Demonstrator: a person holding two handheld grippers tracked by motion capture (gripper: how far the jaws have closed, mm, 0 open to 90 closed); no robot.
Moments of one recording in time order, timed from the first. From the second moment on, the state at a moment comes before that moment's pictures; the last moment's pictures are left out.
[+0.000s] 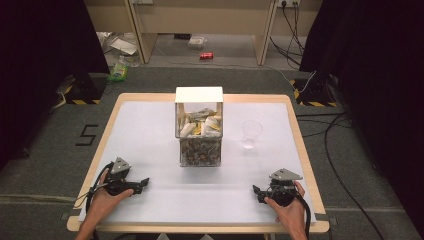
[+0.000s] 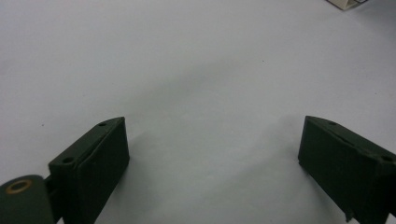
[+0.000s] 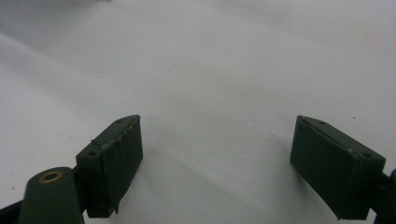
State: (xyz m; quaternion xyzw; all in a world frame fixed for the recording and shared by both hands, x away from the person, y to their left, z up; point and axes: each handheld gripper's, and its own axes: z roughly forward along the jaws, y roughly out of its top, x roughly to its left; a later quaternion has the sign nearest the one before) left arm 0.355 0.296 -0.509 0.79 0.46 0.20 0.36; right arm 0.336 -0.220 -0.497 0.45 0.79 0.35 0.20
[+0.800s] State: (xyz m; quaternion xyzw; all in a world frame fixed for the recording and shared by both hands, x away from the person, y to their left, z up) left arm 0.355 0.296 -0.509 0.79 0.46 0.20 0.36; right arm 0.326 -0.204 -0.457 0.41 0.78 0.41 0.25
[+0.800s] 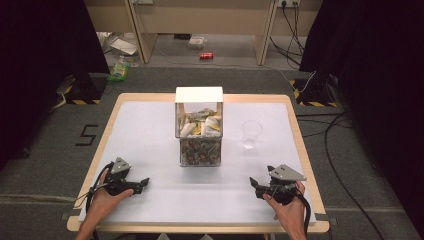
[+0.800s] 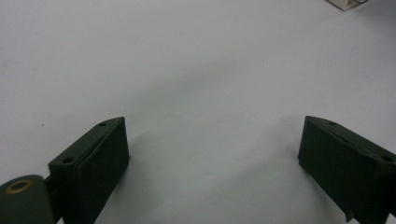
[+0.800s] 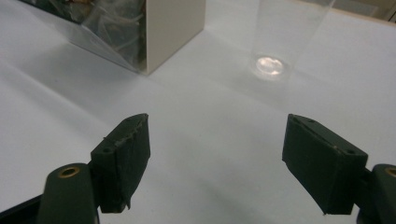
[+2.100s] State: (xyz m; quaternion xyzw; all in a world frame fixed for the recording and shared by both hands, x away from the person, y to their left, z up) left arm 0.355 0.296 -0.509 0.79 0.46 0.20 0.36; right arm 0.329 -0.144 -0.341 0.30 0.76 0.52 0.27
